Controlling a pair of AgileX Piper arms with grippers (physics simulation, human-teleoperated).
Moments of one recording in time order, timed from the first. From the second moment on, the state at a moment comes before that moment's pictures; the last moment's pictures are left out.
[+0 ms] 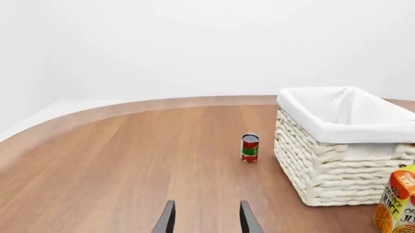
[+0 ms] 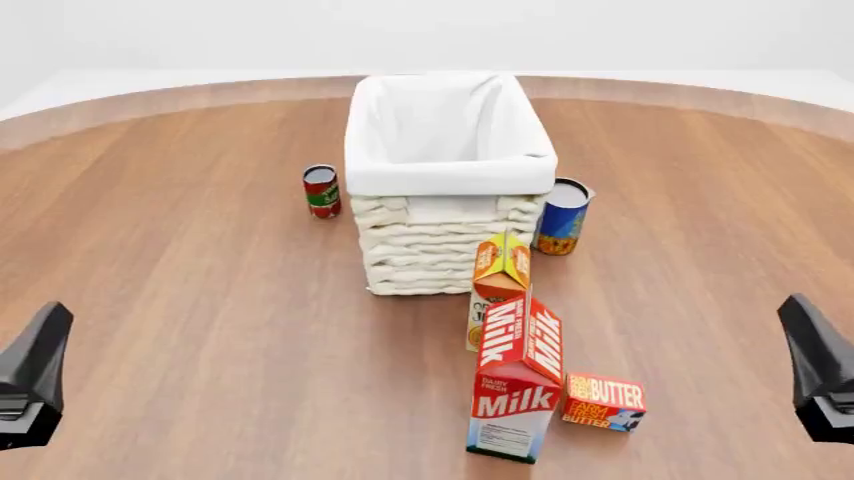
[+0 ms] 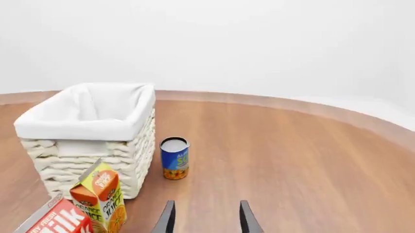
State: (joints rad) left arm 0.00 0.00 0.00 0.00 0.00; right arm 0.03 0.03 -0.06 0.05 -0.02
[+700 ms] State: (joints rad) left arm 0.00 0.00 0.00 0.00 0.00; right arm 0.17 0.13 -0.11 0.10 -0.39
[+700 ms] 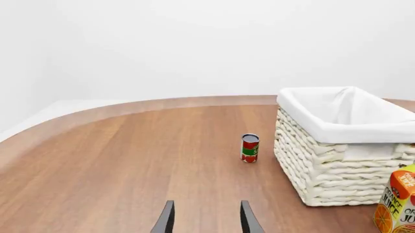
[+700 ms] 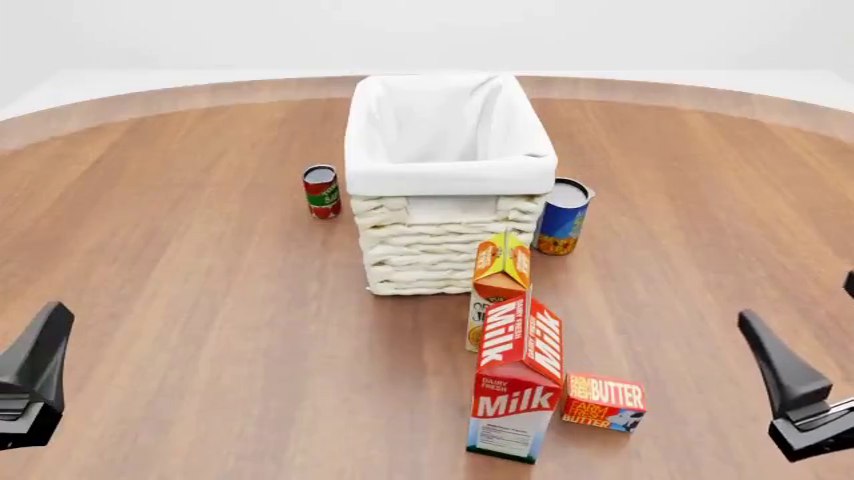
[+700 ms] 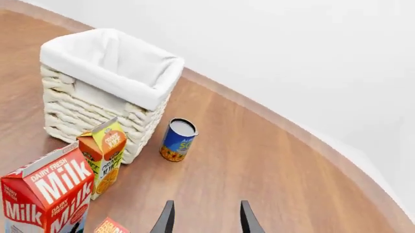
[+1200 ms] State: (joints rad) left arm 0.00 0.00 0.00 0.00 0.00; right arm 0.21 0.10 -0.17 0.22 -0.49
